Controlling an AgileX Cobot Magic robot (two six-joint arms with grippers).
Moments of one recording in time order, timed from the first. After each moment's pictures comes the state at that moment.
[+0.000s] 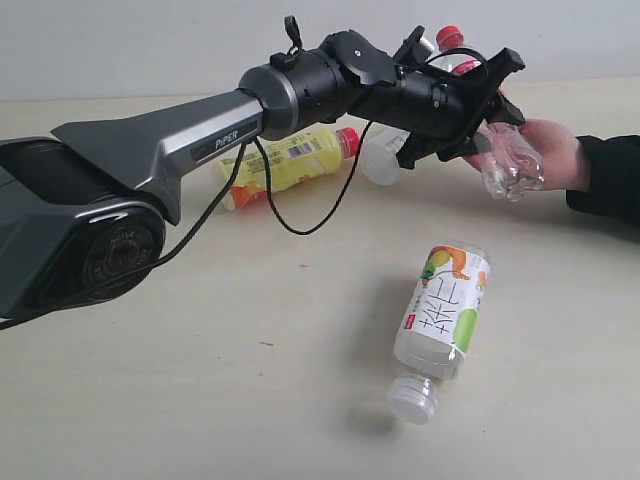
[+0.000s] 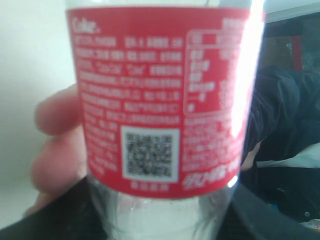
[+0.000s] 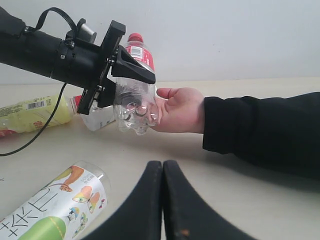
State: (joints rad) left arm -0.72 2.67 -2.41 -0.99 0.61 -0.14; right arm 0.11 0.01 0.00 0.05 0.29 -0.01
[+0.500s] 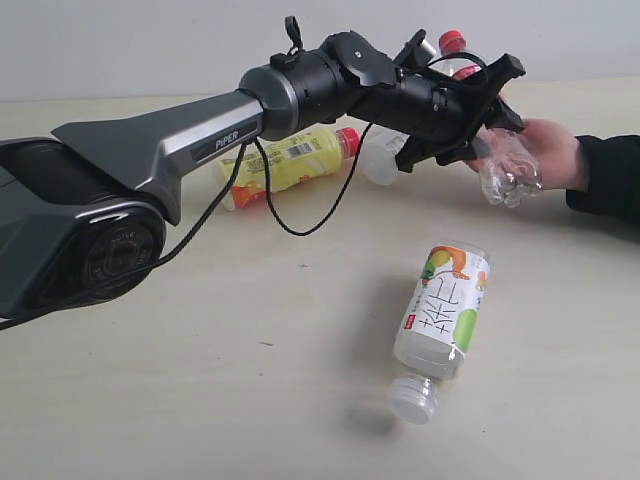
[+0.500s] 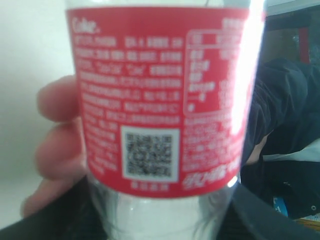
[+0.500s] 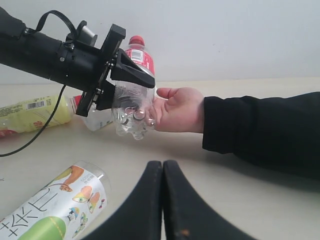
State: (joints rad) left arm -0.72 2.67 -2.41 -0.97 0.64 -0.14; right arm 0.11 0.01 0.00 0.05 0.29 -0.01
